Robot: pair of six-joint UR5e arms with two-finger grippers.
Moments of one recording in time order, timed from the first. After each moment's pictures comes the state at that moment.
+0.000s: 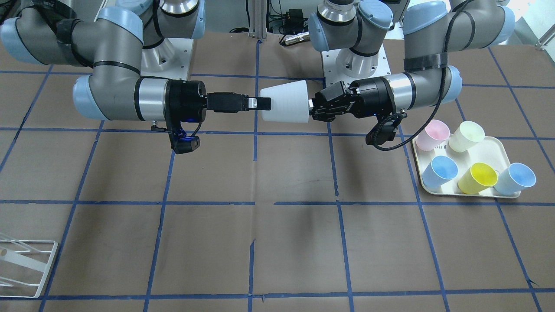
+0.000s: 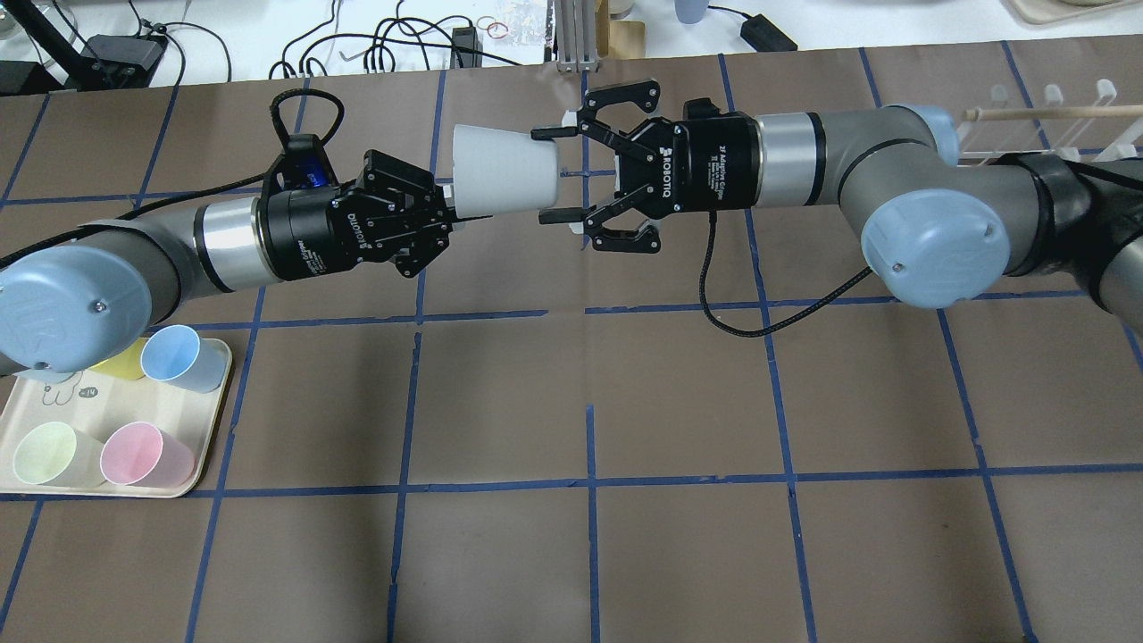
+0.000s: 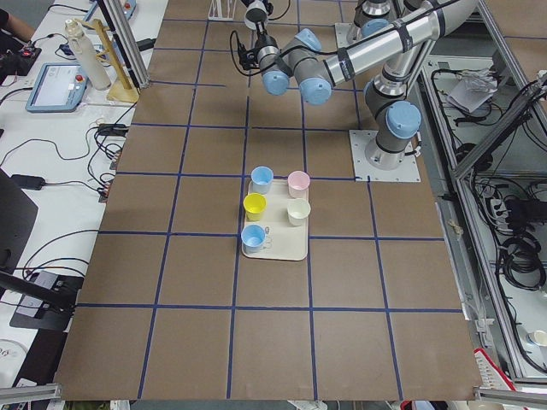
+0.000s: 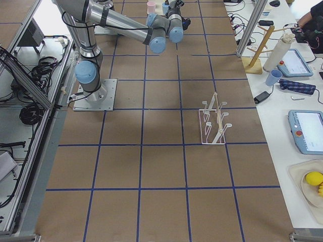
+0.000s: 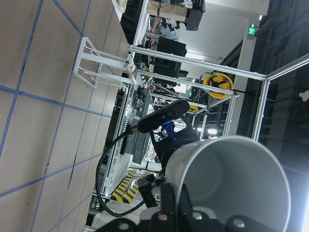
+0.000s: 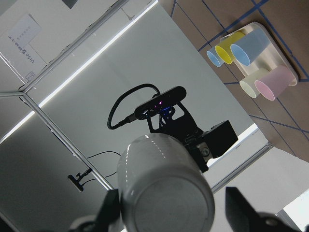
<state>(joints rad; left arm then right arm) -1.33 -1.57 -2.02 -1.88 0.08 0.53 1.56 -1.43 1.89 -1.63 -0.02 0.28</state>
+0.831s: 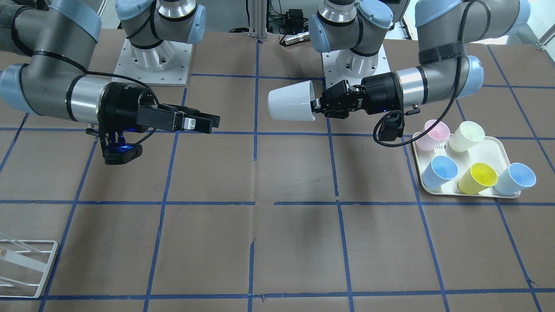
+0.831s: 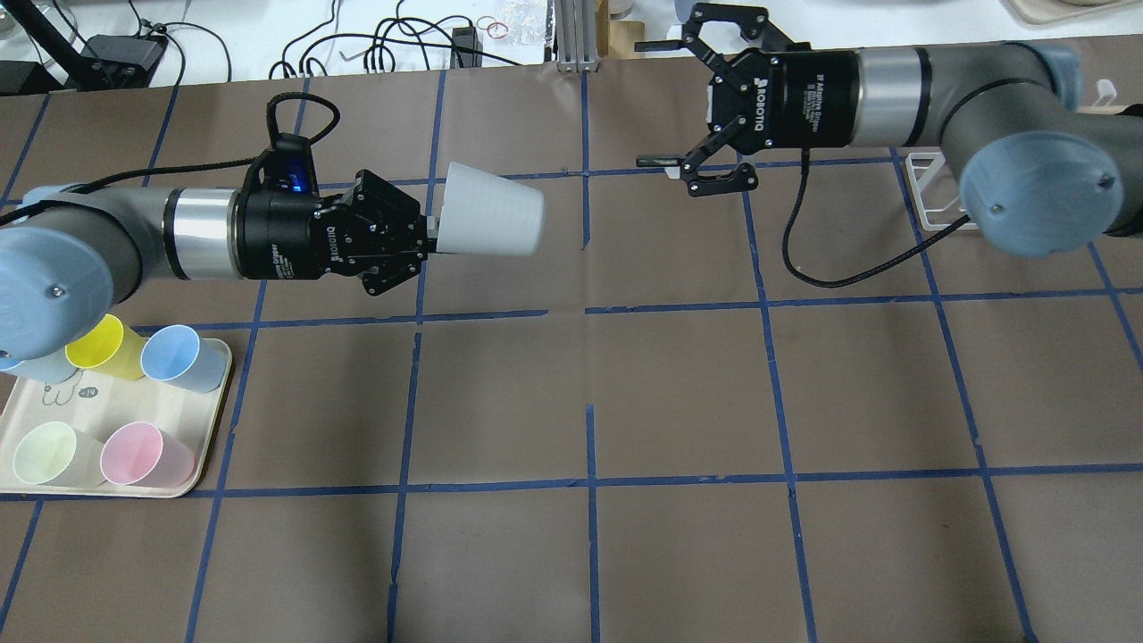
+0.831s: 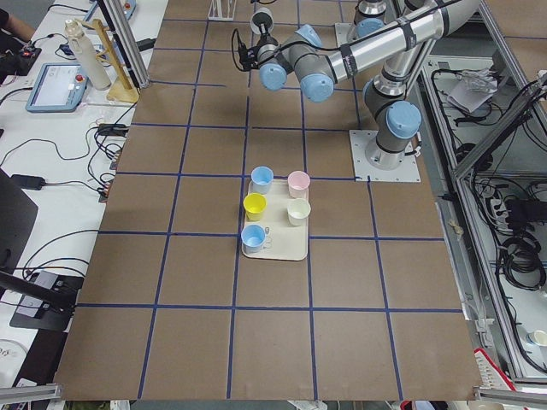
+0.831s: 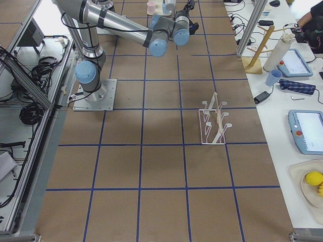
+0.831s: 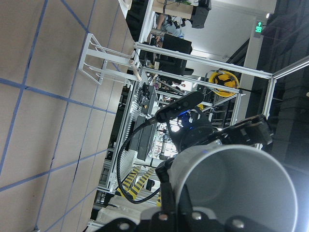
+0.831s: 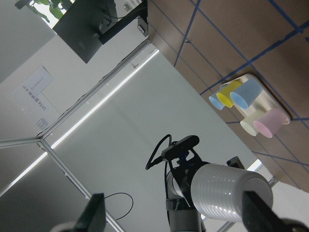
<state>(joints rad) -1.26 -1.54 -1.97 -1.85 0.42 0.46 1.39 -1.46 1.82 -1.64 -0.17 0.41</state>
